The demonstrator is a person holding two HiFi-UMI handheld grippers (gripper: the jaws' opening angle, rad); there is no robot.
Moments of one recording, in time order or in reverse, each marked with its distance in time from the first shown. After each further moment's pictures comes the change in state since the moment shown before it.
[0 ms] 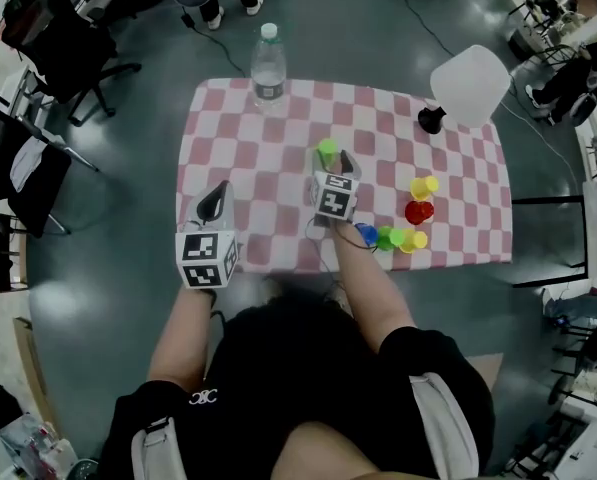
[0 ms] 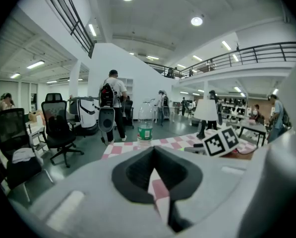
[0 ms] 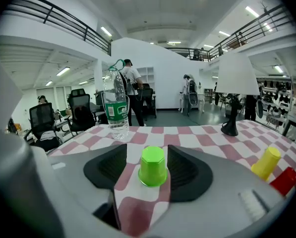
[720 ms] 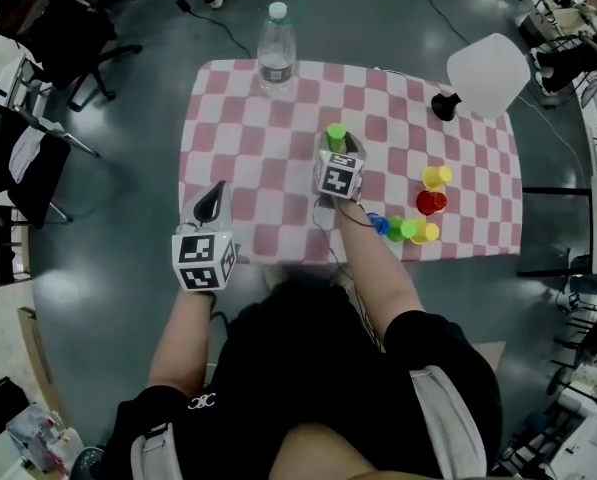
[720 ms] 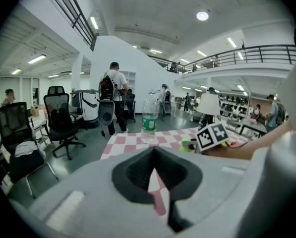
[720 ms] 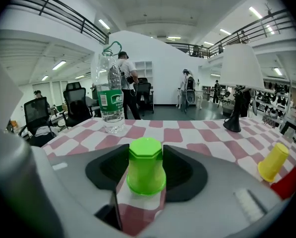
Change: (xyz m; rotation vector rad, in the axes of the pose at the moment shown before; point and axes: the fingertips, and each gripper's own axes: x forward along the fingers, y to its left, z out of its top) left arm -0.011 0.016 -0.027 -0.036 0.074 0.008; right arm 0.031 -0.002 -0.017 -0.002 0.067 -0.040
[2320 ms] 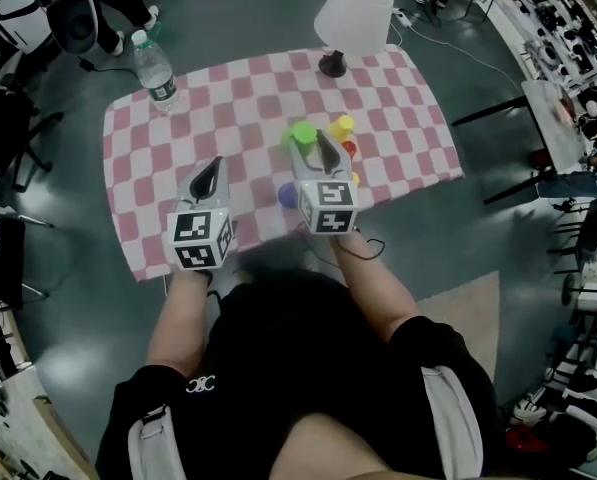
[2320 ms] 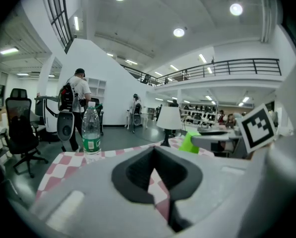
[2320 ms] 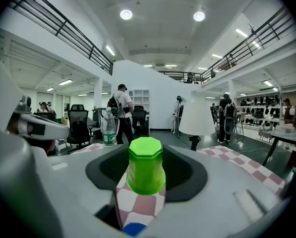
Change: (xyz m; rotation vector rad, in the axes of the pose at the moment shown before) left arm 0.040 -0.174 0.060 0.101 -0.135 -0.323; right arm -0.224 -0.082 0.073 -0.038 -0.296 -0.022
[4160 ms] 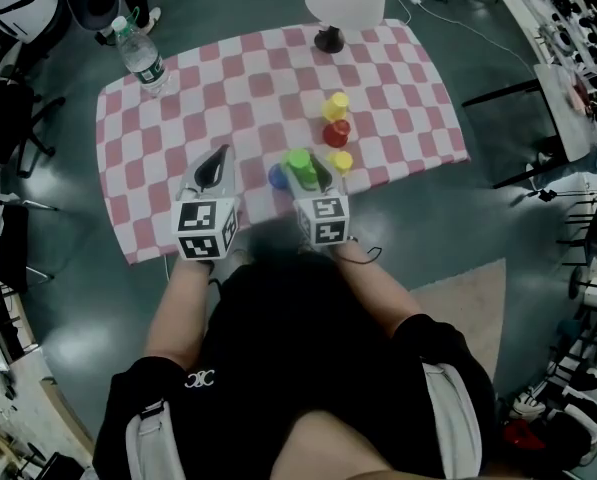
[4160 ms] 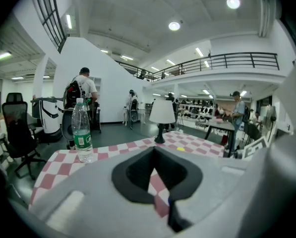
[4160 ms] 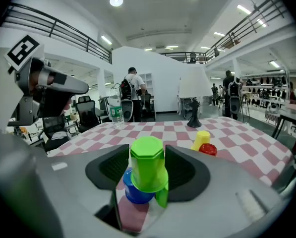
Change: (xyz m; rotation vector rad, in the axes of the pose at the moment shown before) left arm 0.009 -0.042 -0.014 0.040 0.058 -0.015; right arm -0.036 0.001 -0.128 0.083 0.193 0.098
